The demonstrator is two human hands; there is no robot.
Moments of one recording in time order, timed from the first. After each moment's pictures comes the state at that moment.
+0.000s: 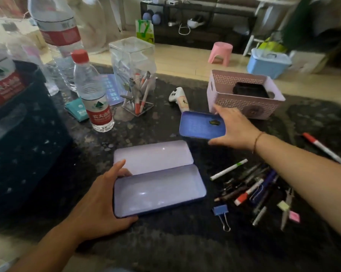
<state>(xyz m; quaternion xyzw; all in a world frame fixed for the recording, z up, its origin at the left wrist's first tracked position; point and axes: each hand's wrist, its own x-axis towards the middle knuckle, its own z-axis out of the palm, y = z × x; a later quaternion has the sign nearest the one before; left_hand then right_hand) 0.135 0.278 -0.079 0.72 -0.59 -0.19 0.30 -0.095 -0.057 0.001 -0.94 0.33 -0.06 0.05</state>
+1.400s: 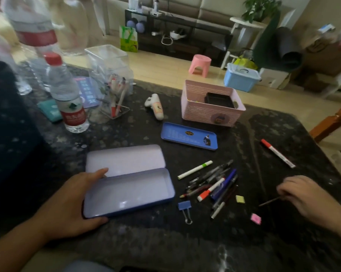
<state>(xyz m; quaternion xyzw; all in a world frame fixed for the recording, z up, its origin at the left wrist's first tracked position) 0.131 0.282 -0.074 0.69 -0.65 -0.14 0.27 -0.389 -0.015 -0.003 -0.93 0.37 0.00 -0.05</state>
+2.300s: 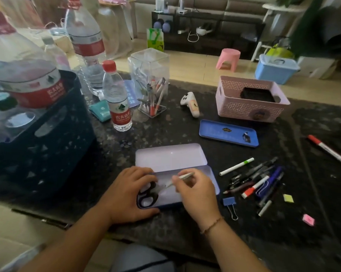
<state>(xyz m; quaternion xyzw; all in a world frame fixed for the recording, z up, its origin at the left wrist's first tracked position) 0.131 0.275 -0.079 0.65 -0.72 -0.06 0.23 -0.060 0.181 -0.025 -0.67 0.48 -0.27 0.49</state>
